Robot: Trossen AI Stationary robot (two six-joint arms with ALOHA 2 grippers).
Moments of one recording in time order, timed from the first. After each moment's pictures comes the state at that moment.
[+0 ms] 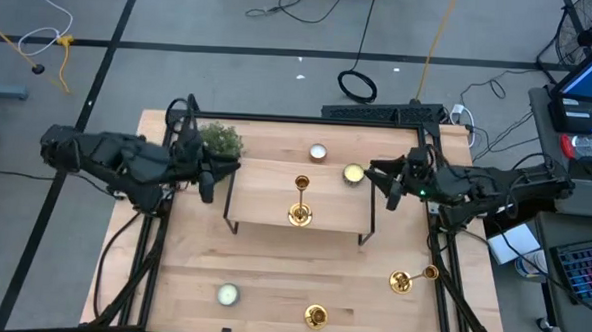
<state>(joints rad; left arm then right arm) -0.34 1.07 1.39 -0.71 -0.64 -0.74 0.24 0.79 0.89 -0.31 0.60 0.61</state>
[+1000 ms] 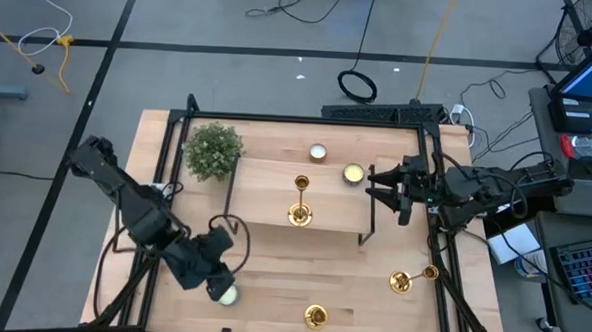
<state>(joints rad) -0.70 1.43 1.39 -0.89 -0.16 -1.46 0.28 0.77 0.89 -0.28 0.40 0.54</state>
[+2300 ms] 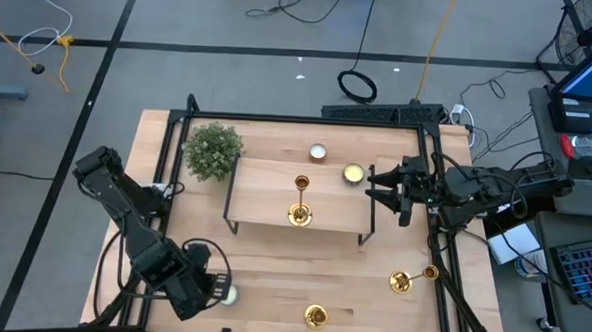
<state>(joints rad) -0.82 1.56 1.39 -1.04 -0.05 -2.26 0.28 0.77 0.89 -0.29 0.39 0.53</state>
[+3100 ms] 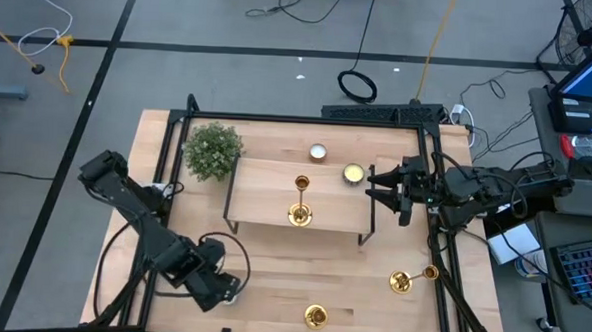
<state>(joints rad) -0.72 1.63 1.38 -1.10 0.03 -1.96 0.28 0.77 0.89 -0.29 0.39 0.56</state>
